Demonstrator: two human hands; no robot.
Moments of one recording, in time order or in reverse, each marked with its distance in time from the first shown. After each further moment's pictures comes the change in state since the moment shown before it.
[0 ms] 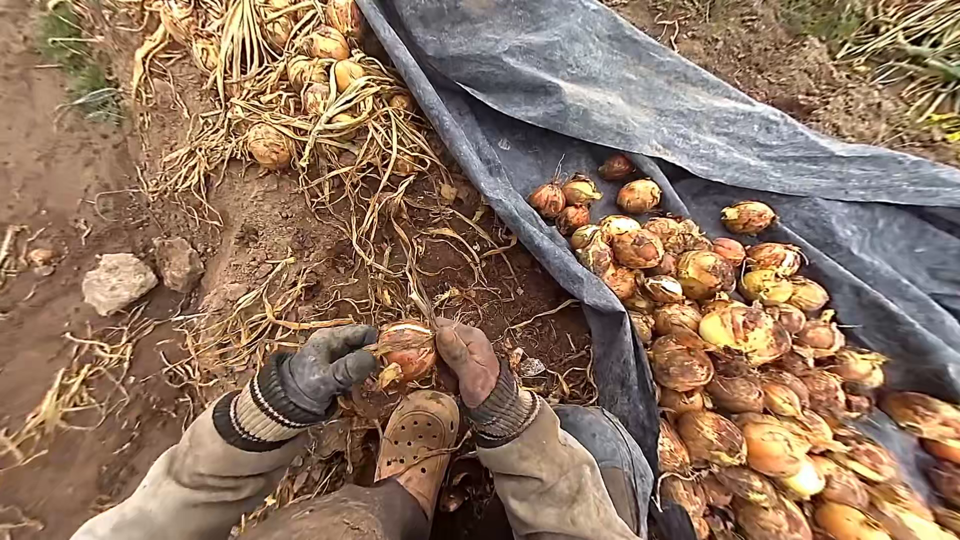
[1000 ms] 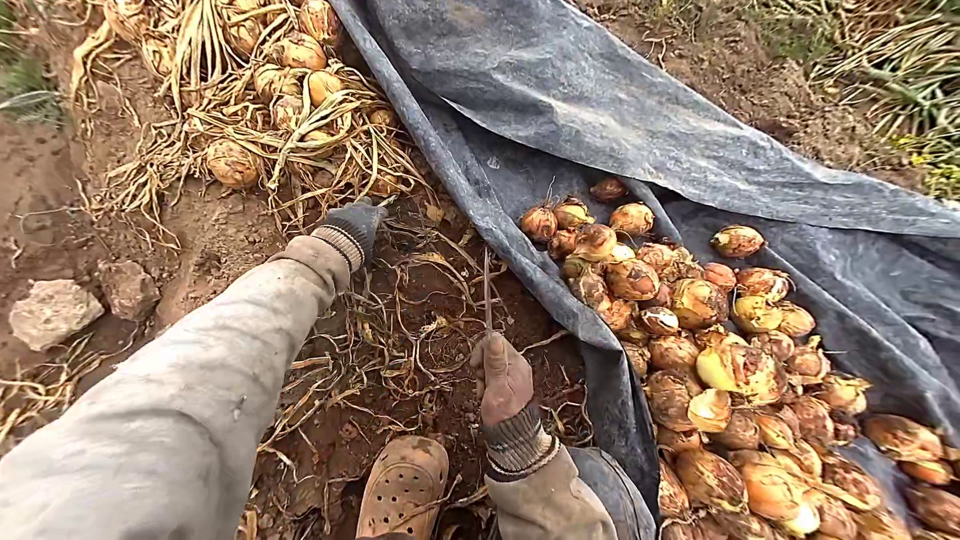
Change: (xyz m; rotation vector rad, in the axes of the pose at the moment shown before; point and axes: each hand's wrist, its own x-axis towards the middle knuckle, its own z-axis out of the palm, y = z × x) left_hand 0.297 -0.037 -0.073 1.597 -0.032 -0.288; right_hand 0.023 0.021 -0.042 -0.402 0.534 0.135
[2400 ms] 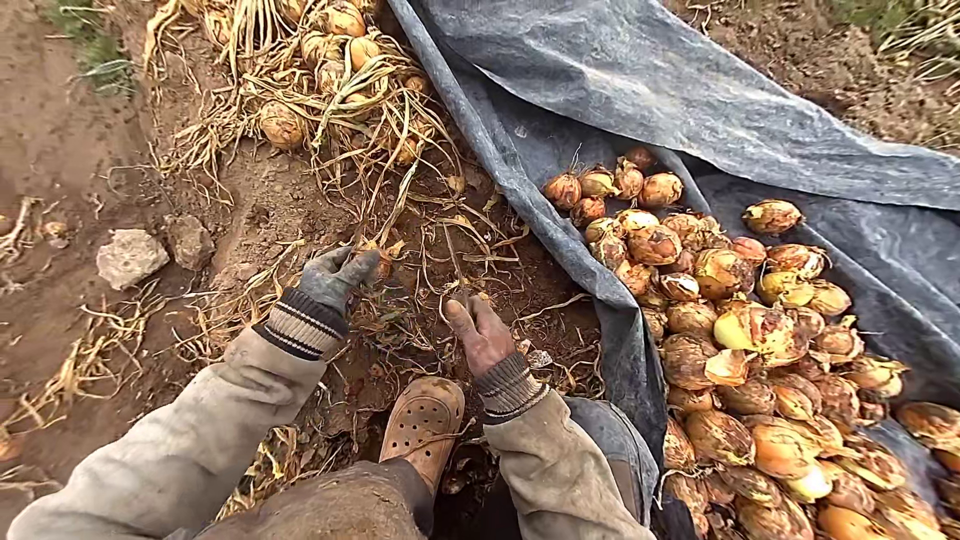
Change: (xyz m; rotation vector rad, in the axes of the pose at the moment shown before) left_hand -0.239 0.028 0.004 -1.366 0.197 -0.558; right_hand -0.032 -0.028 0.012 -0.137 -0.358 0.144
